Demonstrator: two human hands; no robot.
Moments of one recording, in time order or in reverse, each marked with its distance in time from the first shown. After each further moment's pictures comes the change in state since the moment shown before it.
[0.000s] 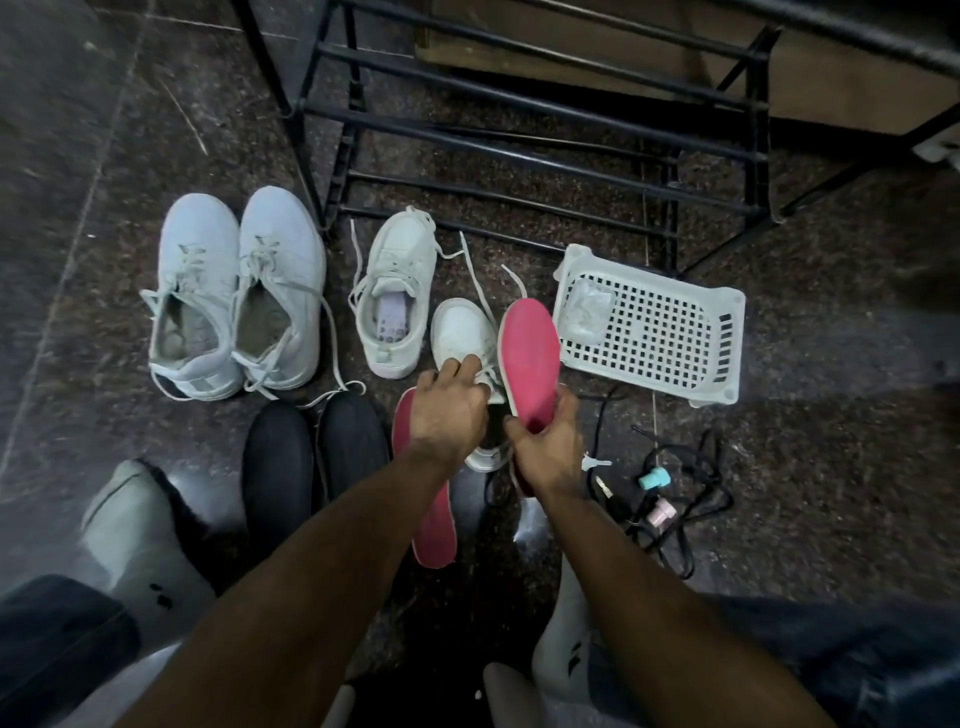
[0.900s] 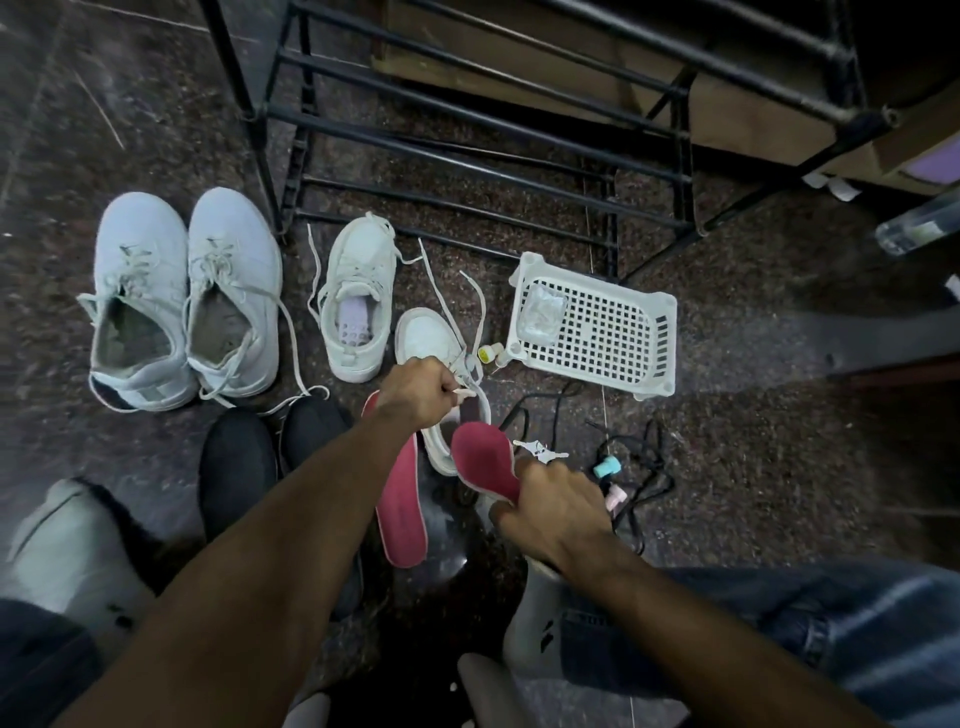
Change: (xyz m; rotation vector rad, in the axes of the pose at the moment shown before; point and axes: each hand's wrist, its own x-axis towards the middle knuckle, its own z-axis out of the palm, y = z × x) left_hand 0.025 -0.019 -0.011 -0.513 -0.165 -0.110; right_hand -0.087 -0.048 -0.077 -0.983 -0.325 -0.242
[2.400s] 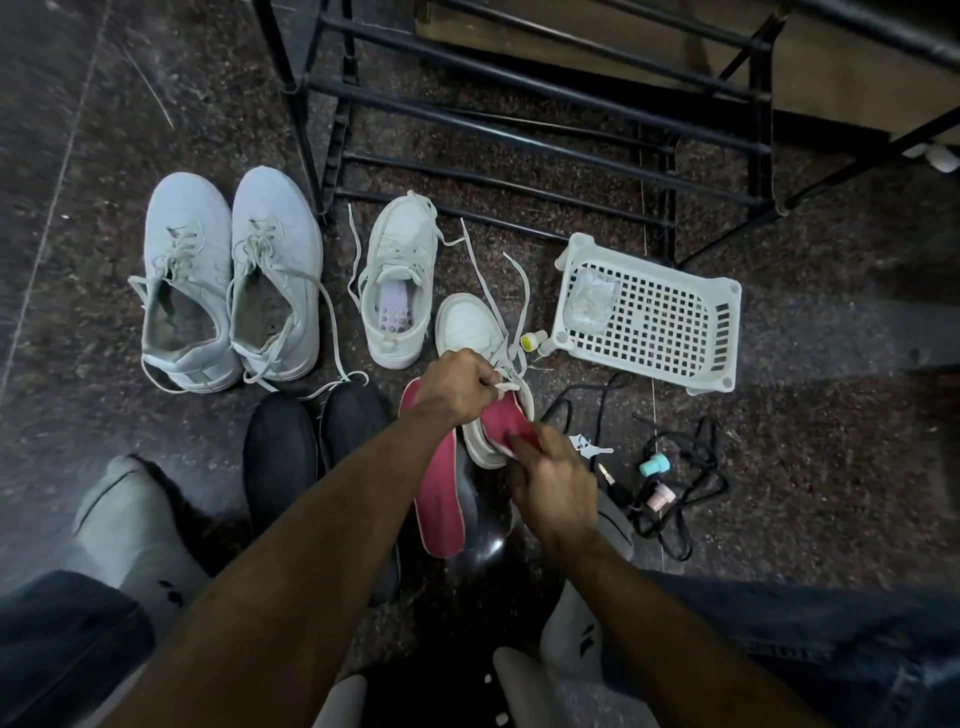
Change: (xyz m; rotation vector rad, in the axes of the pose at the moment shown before) left_hand -0.001 -0.007 0.005 -0.228 -0.002 -0.037; right_hand 0.060 -0.006 0.087 0.057 0.379 -0.110
